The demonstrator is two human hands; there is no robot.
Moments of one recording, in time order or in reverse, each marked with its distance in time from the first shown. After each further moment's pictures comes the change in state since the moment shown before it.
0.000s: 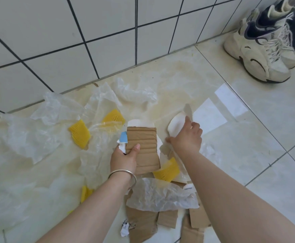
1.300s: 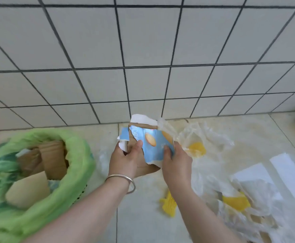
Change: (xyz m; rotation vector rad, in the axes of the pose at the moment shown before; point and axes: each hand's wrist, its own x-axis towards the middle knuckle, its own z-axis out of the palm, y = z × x) left_hand -0.098 0.071 -0.283 -0.293 0.286 0.204; right_hand -0.279 -0.207 -0.029 0.628 -0.110 -0.540
